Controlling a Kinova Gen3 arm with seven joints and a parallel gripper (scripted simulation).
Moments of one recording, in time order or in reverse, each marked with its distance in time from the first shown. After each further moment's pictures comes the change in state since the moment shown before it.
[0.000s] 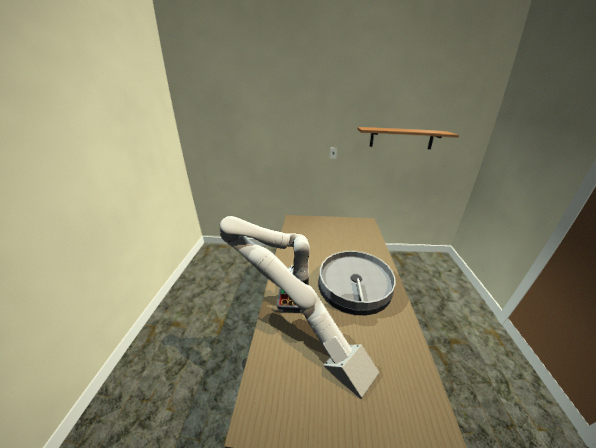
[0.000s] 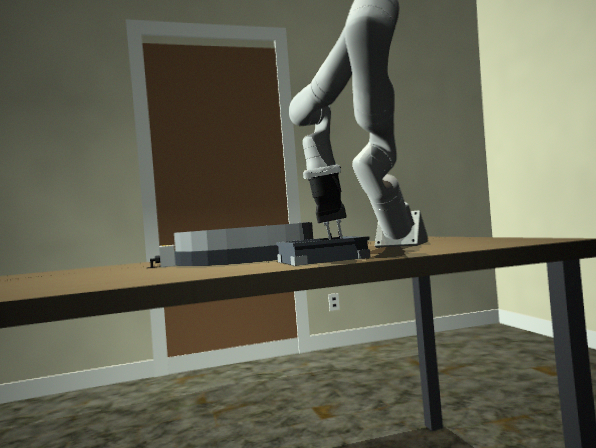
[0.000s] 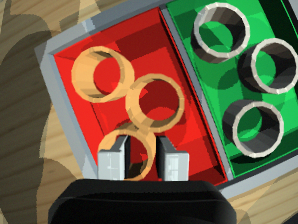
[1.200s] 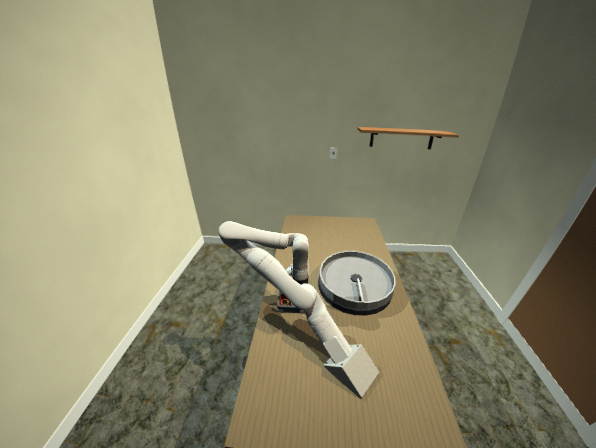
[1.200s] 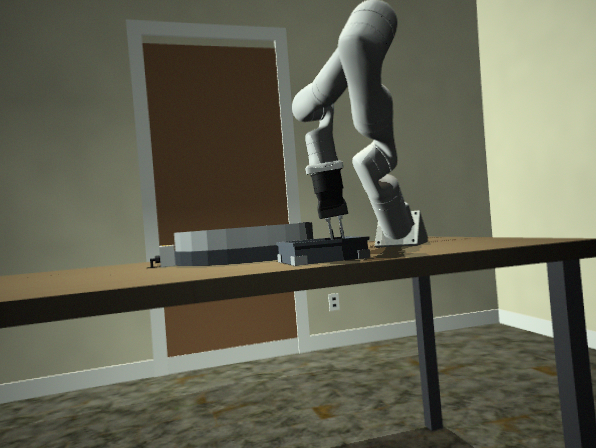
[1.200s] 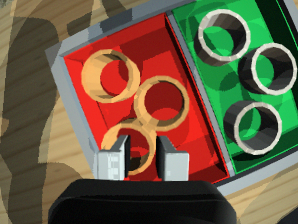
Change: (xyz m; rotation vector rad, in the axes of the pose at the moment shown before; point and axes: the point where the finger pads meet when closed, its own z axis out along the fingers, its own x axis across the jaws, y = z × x) arm -0.005 0.000 -0.009 0.009 0.016 -0.002
